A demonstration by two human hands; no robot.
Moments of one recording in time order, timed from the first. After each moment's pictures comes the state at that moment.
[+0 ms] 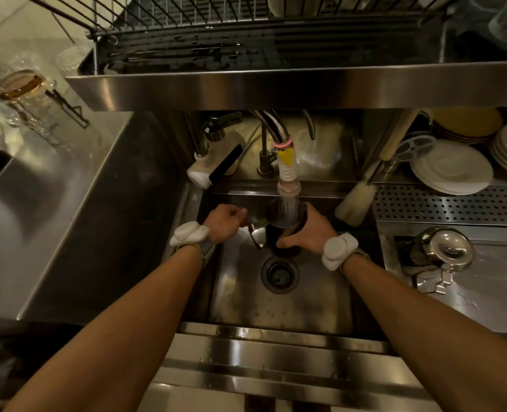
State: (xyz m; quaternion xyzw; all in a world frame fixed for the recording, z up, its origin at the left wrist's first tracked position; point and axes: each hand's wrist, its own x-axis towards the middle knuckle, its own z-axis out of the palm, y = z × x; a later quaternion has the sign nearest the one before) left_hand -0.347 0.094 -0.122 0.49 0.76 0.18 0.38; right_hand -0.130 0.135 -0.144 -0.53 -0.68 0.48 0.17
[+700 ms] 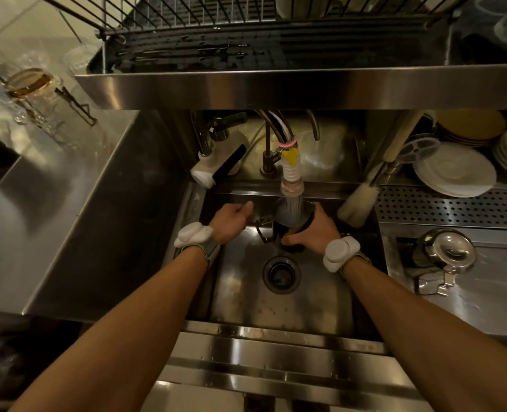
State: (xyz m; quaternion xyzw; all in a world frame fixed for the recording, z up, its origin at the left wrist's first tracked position) left_hand -0.332 0.091 -0.111 0.45 0.75 0.24 0.43; right_hand -0.126 0.129 -0.139 -0.56 -0.66 0.47 0.18
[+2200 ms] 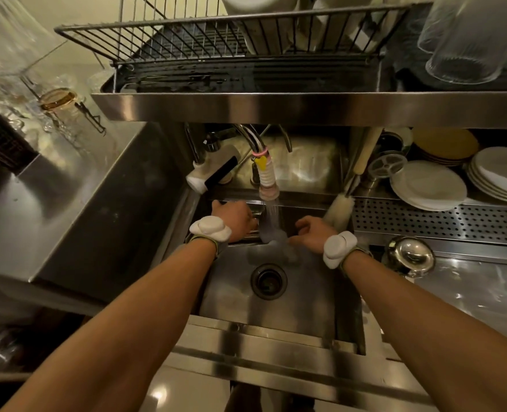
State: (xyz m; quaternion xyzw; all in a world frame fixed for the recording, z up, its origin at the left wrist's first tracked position) left_hand -0.278 0.088 -0.065 0.65 0.75 -0.02 0.11; right_hand -0.078 0.137 -0.104 -0.55 -0.71 0.43 0.02
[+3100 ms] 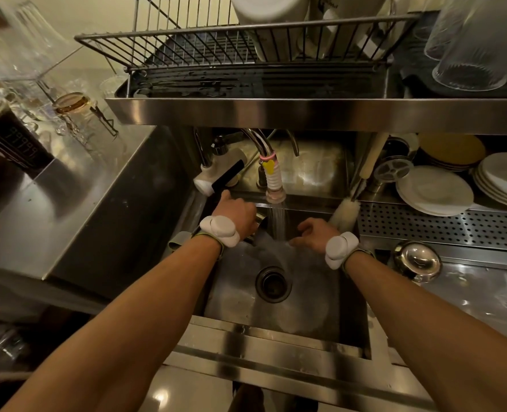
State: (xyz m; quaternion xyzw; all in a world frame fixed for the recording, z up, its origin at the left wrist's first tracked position) left_hand -0.276 0.081 -0.035 0.71 0.69 -0.13 0.00; right_hand -0.084 0.138 -0.099 -0.53 -0.73 0.43 0.02
